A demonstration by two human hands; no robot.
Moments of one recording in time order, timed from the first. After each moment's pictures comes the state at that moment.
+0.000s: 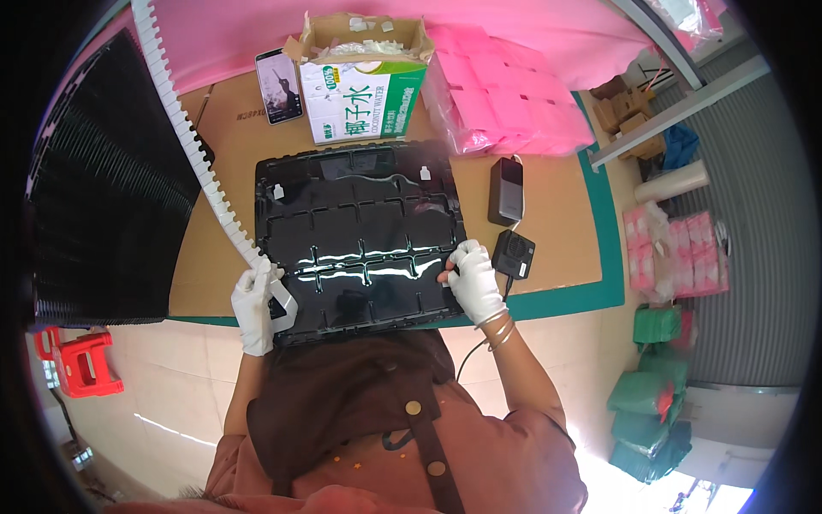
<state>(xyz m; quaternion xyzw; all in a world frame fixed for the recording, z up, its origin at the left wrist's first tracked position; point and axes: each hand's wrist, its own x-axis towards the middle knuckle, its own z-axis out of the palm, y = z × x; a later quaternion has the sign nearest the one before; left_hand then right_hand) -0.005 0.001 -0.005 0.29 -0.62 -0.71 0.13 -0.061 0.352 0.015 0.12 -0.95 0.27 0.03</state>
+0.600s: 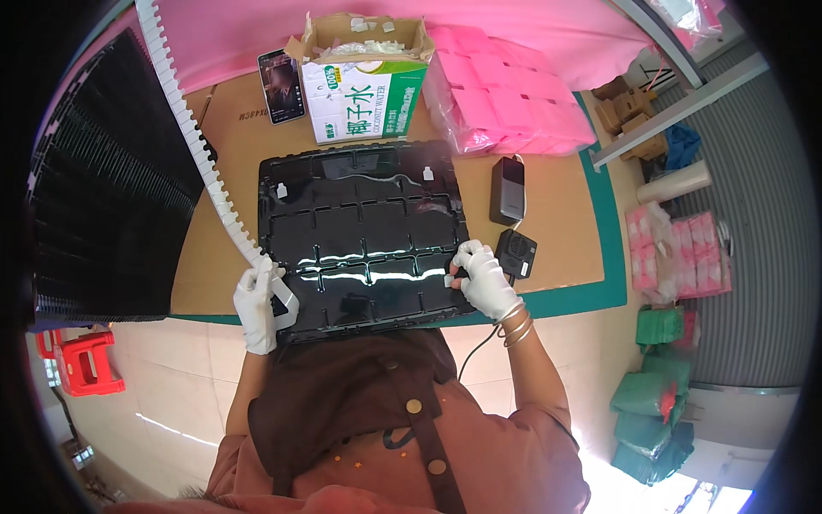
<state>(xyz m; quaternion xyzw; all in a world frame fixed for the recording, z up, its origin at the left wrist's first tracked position) -0.005 0.003 -0.006 0.29 -0.64 -0.70 0.14 -0.066 0.373 0.028 0.20 -0.95 0.25 -0.06</state>
